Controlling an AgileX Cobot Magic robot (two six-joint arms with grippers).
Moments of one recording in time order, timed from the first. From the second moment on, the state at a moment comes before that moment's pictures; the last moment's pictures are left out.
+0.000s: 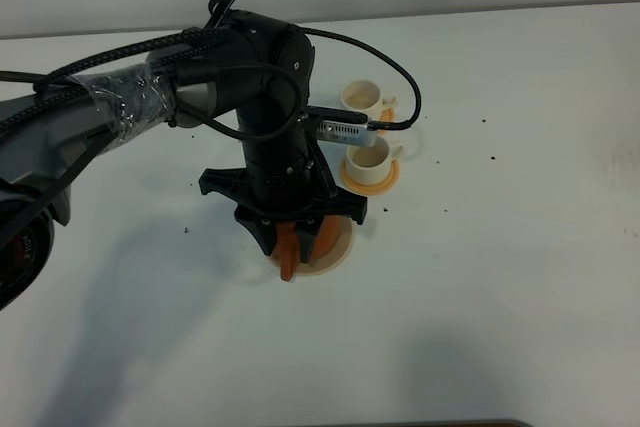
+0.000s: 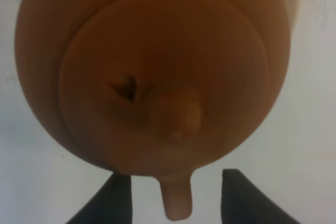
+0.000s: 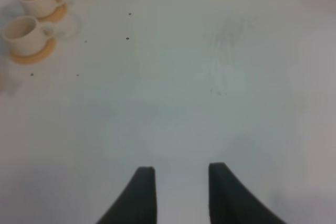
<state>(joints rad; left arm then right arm) -0.59 2.15 -1.60 -0.08 1.19 -0.23 0.06 0.00 -0.49 0.19 1.08 -0.18</state>
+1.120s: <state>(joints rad) -0.59 2.17 -1.60 -0.09 1.19 -0.25 0.06 0.00 -0.49 0.19 1.08 -0.18</state>
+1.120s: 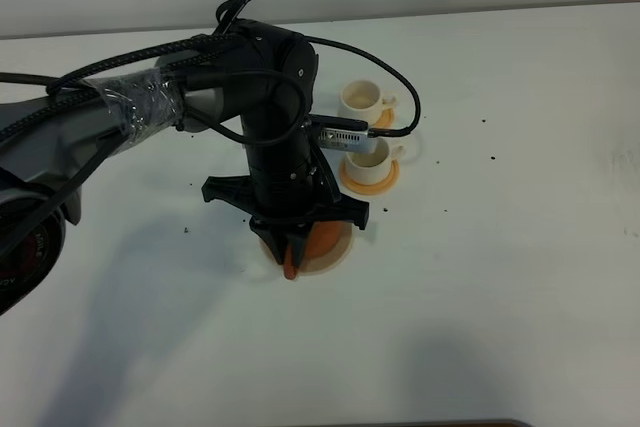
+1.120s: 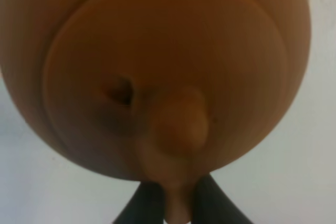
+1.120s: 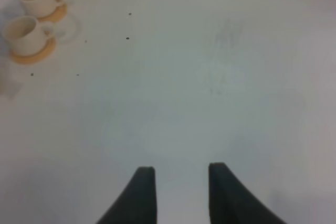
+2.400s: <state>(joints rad) -0.59 2.14 -1.61 -0.01 1.19 -0.11 0.06 0.00 -0.49 0.19 1.08 -0.18</state>
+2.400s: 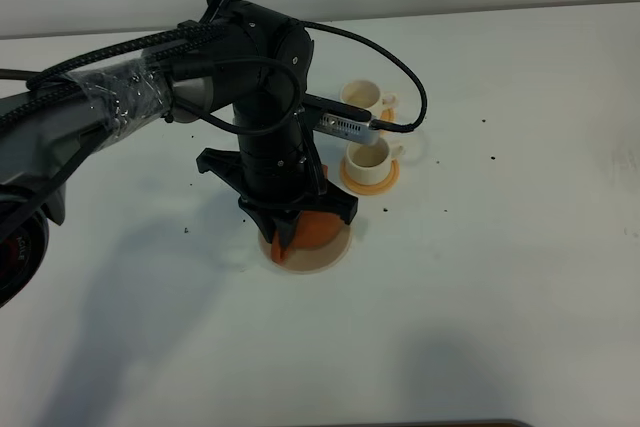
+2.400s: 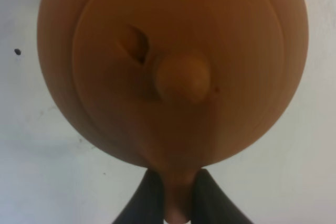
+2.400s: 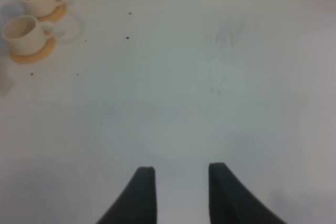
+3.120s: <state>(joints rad) -0.59 2.10 -1.61 0.04 1.19 -0.04 0.06 0.00 -0.49 0.19 1.08 -0.18</state>
